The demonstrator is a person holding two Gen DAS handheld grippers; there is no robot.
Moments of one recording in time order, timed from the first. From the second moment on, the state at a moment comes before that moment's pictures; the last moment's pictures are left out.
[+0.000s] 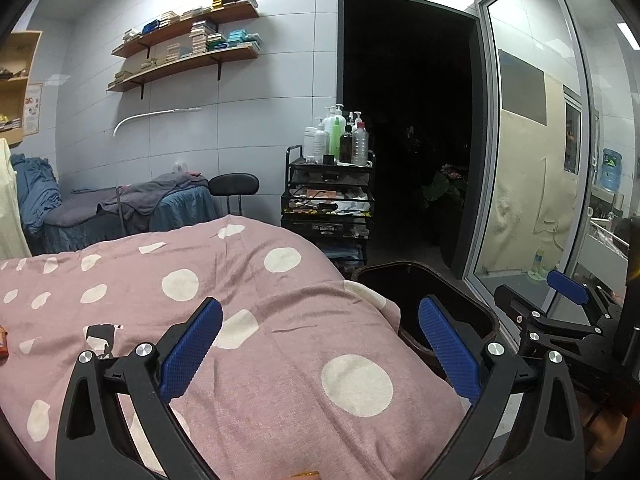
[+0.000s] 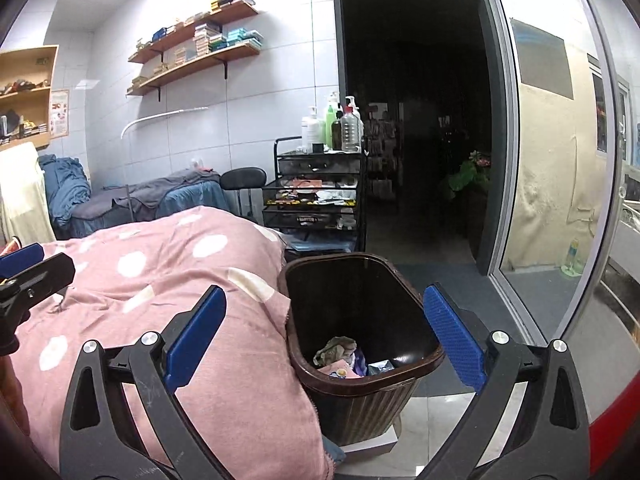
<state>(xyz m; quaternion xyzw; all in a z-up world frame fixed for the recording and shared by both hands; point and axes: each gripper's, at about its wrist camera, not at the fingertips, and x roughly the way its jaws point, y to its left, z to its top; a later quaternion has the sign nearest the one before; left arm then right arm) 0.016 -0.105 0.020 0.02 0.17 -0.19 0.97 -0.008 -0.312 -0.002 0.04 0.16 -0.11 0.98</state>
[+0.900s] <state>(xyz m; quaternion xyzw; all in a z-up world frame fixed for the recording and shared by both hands) 0.010 -0.089 0.020 0.01 0.15 -0.15 0.98 -0.020 -0.299 0.006 0.04 0.16 -0.09 0.98</state>
